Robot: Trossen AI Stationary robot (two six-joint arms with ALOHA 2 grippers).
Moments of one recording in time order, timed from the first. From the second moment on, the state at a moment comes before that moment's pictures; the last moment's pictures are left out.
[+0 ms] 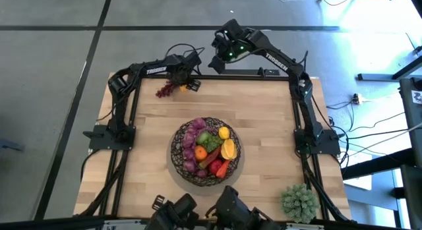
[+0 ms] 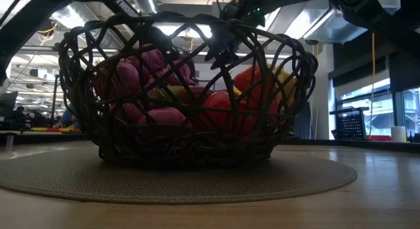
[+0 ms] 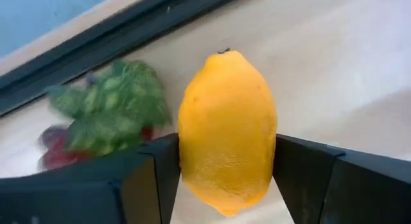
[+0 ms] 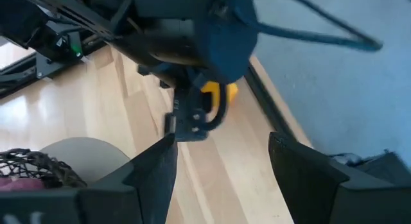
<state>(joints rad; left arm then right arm) 0.74 1.99 1.49 -0.79 -0.14 -0.42 -0.65 2.18 2.35 -1.01 -0.37 -0.05</state>
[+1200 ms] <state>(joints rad) 0.20 1.49 1.50 -0.95 0.23 -0.02 -0.41 1.87 2.35 -1.47 -0.51 -0.41</state>
